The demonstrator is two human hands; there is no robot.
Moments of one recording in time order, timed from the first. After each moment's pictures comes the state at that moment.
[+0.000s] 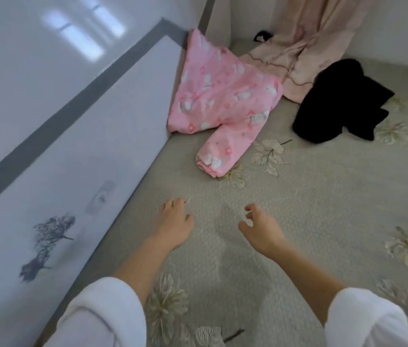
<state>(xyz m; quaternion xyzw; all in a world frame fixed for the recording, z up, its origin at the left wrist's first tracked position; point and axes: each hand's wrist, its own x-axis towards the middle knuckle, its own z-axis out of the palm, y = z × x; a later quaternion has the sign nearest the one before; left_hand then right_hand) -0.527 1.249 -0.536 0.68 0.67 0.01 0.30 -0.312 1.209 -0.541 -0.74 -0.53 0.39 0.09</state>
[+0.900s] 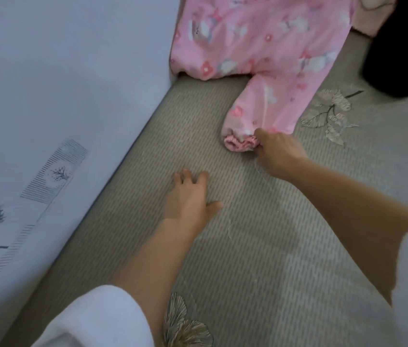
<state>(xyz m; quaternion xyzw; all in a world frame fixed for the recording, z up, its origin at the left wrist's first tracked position) -0.546 1.317 -0.680 0.74 0.63 -0.06 0.21 -0.347 1.386 -0.663 -0.70 -0.70 0.13 -0.01</state>
